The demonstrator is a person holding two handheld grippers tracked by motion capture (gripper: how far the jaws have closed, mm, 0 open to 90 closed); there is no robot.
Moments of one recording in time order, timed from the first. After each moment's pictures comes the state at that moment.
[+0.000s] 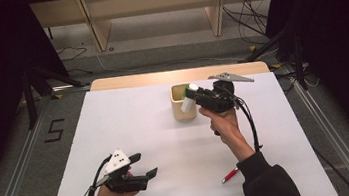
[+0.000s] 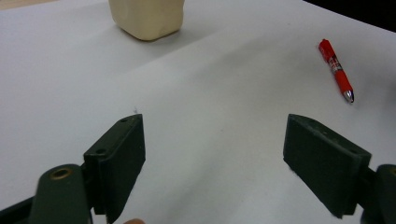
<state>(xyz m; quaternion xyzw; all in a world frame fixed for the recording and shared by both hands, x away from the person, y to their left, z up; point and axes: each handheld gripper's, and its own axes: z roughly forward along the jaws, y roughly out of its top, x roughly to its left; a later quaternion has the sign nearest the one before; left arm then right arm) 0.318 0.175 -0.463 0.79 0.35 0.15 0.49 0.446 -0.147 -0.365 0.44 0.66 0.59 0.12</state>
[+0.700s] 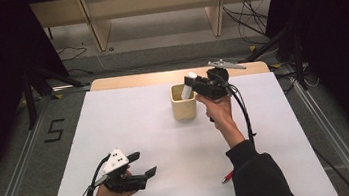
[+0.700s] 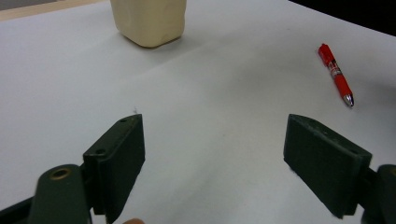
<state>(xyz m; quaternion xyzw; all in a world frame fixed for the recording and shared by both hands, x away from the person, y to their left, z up) 0.319 0.176 -0.460 0.78 0.34 0.15 0.50 0.485 -0.140 -0.359 0.47 0.66 0.57 0.16</state>
